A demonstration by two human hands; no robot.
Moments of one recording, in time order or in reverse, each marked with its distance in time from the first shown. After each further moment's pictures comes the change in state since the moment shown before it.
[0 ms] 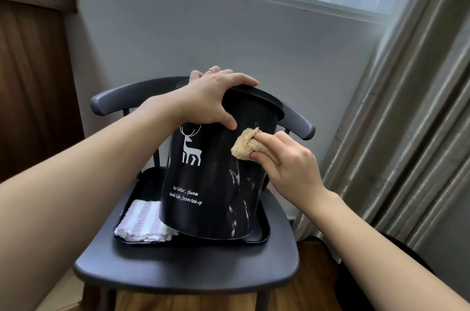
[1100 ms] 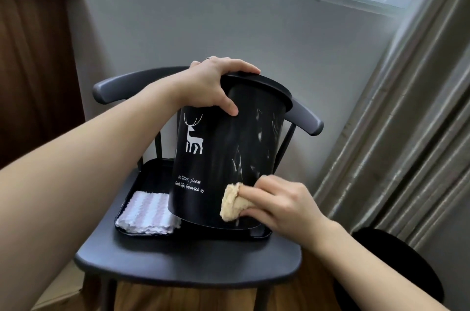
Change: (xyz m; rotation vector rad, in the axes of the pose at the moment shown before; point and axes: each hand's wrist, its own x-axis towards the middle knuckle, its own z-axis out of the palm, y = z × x) left_hand 0.002 -0.021 -0.004 -0.248 -0.020 -0.168; right_hand -0.052 -0.005 0.011 -0.024 -0.218 -0.384
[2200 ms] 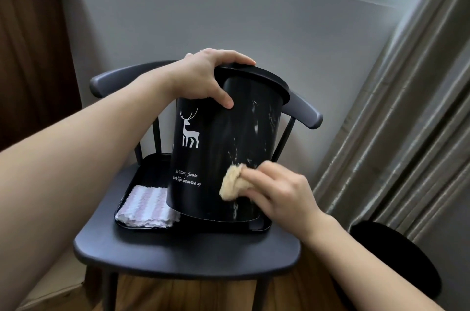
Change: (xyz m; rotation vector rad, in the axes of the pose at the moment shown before) left_hand 0.006 -0.008 -0.002 -0.035 -0.040 0.059; right_hand 0.002 -0.004 0.005 0.029 0.100 0.157
